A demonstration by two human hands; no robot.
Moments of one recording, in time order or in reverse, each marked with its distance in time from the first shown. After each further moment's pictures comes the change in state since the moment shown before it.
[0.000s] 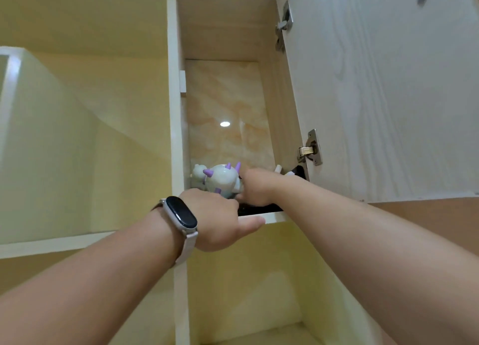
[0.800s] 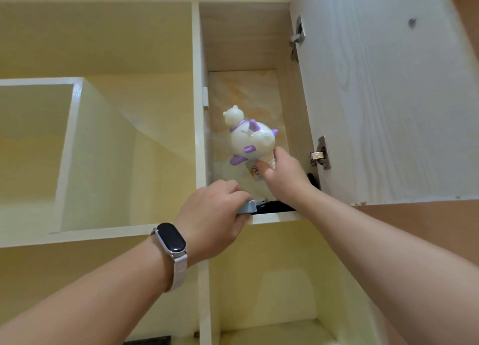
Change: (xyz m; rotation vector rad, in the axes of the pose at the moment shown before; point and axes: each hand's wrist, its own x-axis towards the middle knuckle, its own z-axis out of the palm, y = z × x) left_hand -0.041 -0.010 0.004 -0.152 0.676 0.144; right_hand -0.038 0.002 -0.010 0.739 0.562 0.066
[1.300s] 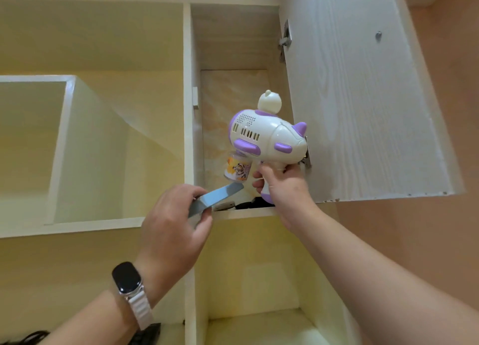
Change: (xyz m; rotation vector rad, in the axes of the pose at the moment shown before) left_hand -0.046 0.020 -0.014 -0.234 0.402 -0.341; right_hand -0.057 -0.020 -0.019 0.717 0.104 0.181
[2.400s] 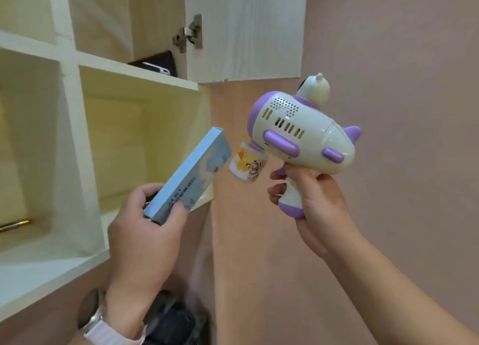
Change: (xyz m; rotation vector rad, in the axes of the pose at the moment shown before) left_hand -0.190 0.042 -0.014 -1.149 -0.425 -0.758; right_hand -0.304 -0.051 -0.011 -0.558 0.706 0.119
